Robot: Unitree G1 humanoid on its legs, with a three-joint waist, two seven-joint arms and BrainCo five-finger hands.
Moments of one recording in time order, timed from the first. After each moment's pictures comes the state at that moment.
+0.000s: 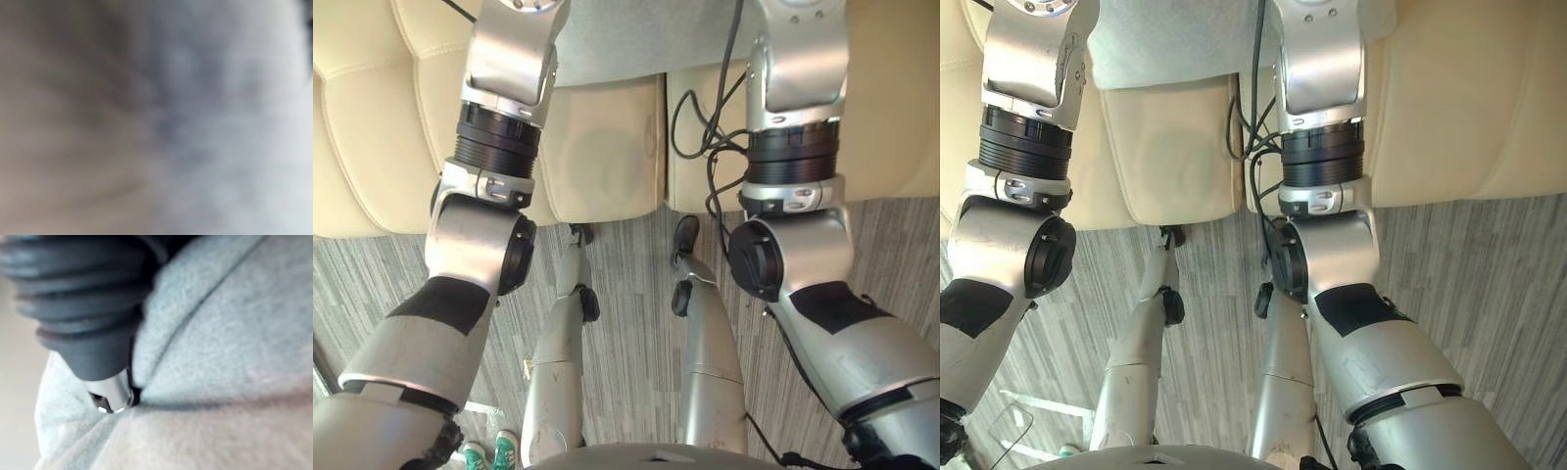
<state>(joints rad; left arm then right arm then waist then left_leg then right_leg) -1.51 0.19 -0.02 0.51 0.07 -0.01 0.60 -1.50 -0.18 -0.14 0.33 -0.22 0.04 -0.78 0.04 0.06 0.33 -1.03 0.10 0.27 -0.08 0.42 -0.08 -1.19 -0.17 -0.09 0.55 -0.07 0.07</state>
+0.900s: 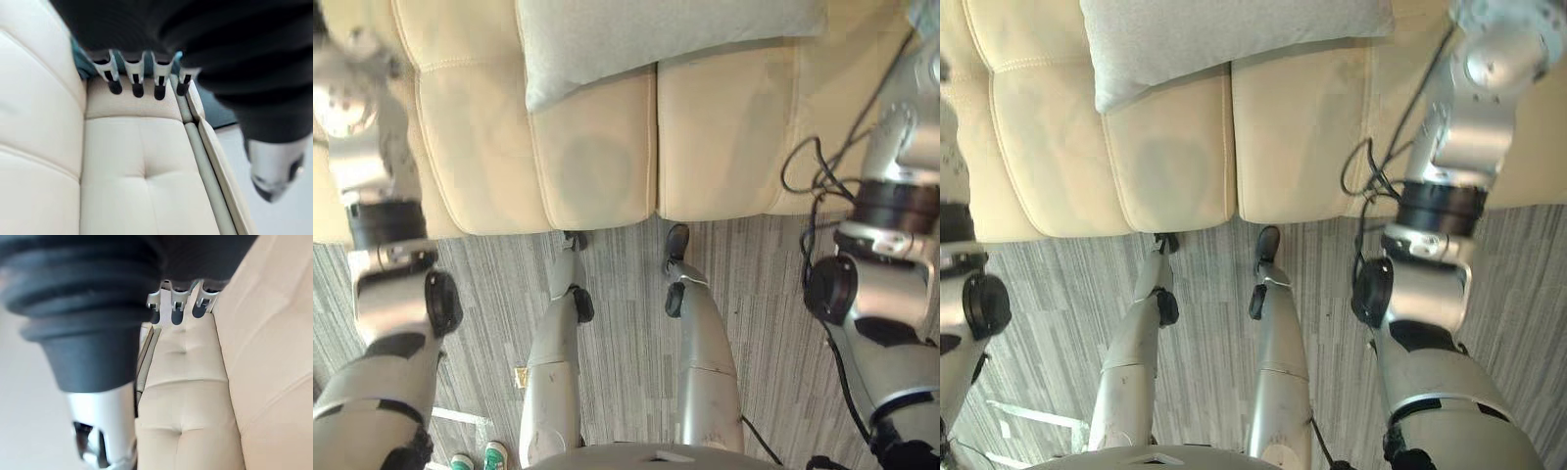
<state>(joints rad) -0.89 0.49 0.39 0.35 -0.31 -0.07 0.42 -1.01 -0.53 -0.34 0.20 0.12 0.00 -0.64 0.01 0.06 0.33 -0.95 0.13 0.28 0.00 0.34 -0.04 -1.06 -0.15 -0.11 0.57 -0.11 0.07</state>
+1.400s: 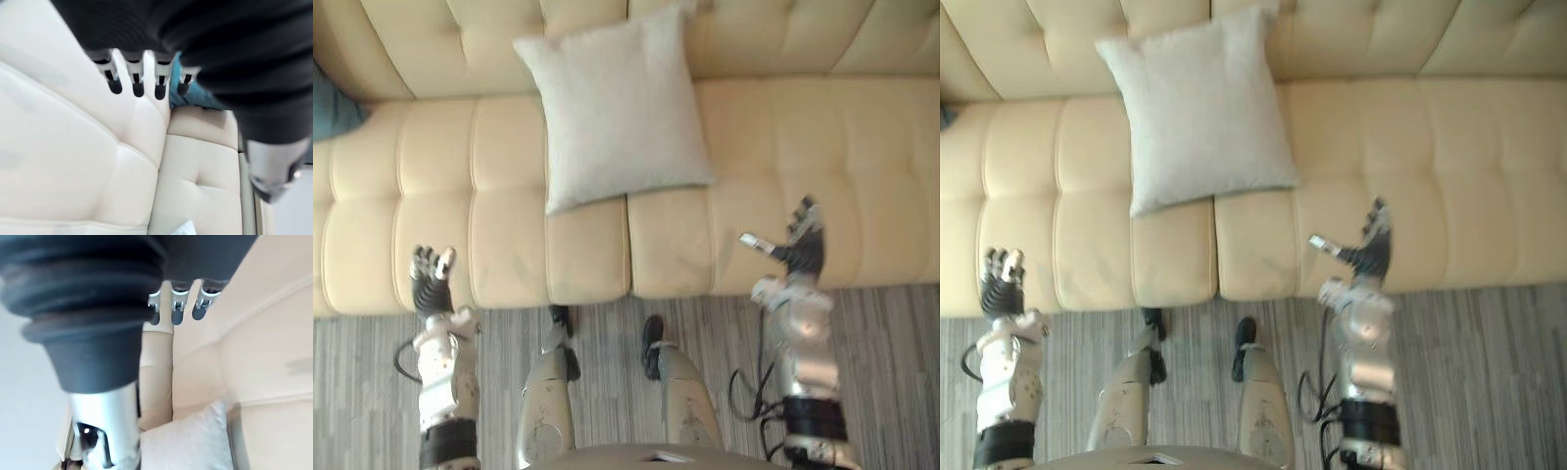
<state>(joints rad) 0.07 0.05 0.34 0.15 -0.36 -0.11 0.17 -0.01 -0.15 -0.19 -0.02 0.12 -0.06 -0.21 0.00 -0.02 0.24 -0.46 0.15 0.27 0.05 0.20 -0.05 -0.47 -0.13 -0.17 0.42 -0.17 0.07</state>
